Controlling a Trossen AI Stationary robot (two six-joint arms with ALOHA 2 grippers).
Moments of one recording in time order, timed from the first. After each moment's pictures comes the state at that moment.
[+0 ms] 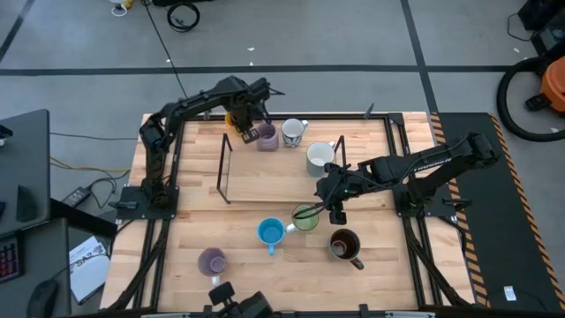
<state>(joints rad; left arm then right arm) 0.64 1.99 1.80 -1.29 -0.13 0.14 0.18 1.34 1.04 -0.57 0.11 0.11</state>
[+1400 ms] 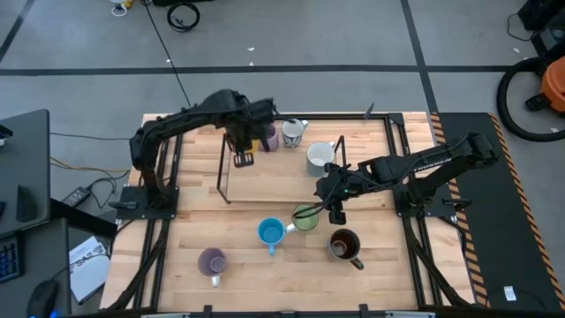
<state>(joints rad) 0.32 1.83 1.95 -1.57 -0.10 0.17 0.18 1.34 1.04 -0.56 0.11 0.13</state>
